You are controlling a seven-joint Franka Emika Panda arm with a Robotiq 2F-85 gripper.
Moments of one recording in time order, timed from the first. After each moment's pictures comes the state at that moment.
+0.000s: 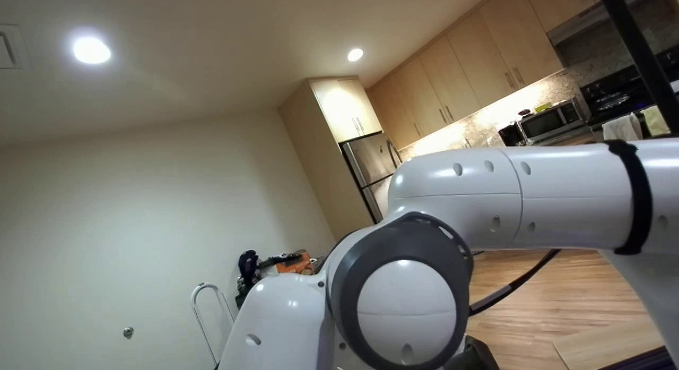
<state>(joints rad) 0.36 1.15 0.09 -1.32 -0.20 2.73 0.12</state>
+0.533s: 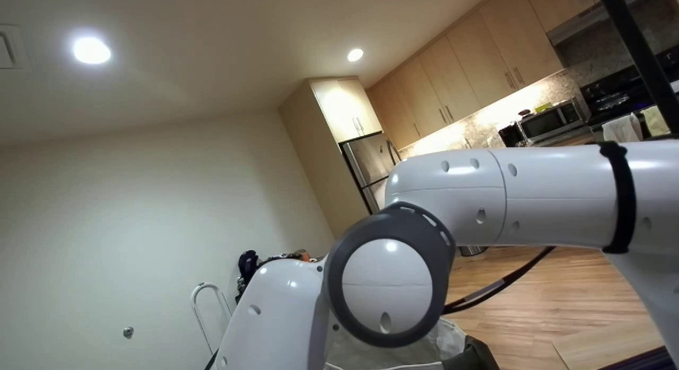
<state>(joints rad) 0.27 1.15 0.21 -1.28 0.01 2.40 0.09</state>
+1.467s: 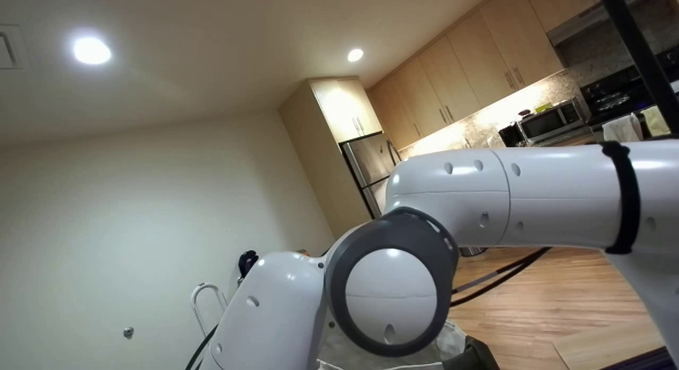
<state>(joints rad) 0.29 1.14 0.14 -1.18 0.01 2.37 0.09</state>
